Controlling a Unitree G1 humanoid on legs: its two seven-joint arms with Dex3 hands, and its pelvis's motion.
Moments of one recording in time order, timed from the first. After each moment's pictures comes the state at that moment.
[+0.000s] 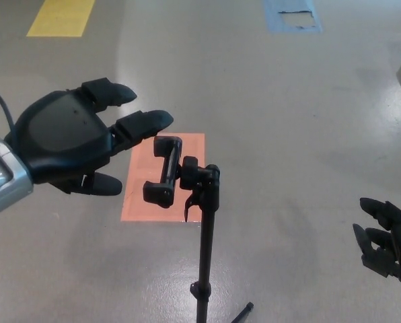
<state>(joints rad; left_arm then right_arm) -0.63 0.87 -0.41 0.29 0.96 -0.60 0.12 -0.53 -0.32 -0.04 1.23 -0.15 -0.41 -0.03</state>
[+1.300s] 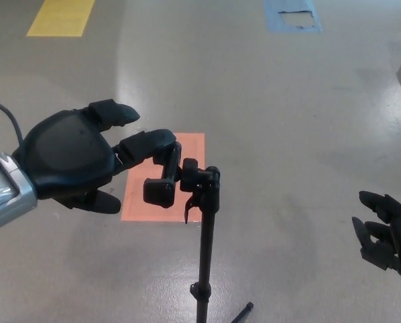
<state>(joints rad) -0.62 0.87 -0.46 0.33 1.02 -0.61 0.19 -0.55 -0.33 -0.04 1.23 -0.15 -0.40 -0.02</state>
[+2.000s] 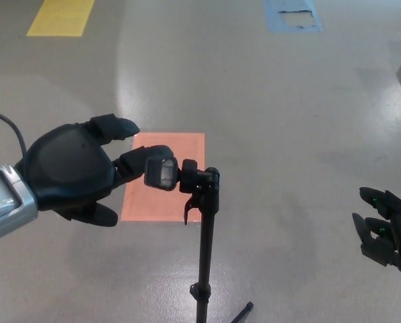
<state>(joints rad) -0.61 0.87 -0.51 0.36 1.06 -0.61 0.22 -0.56 -0.33 -0.04 1.23 -0.15 -0.40 -0.02</state>
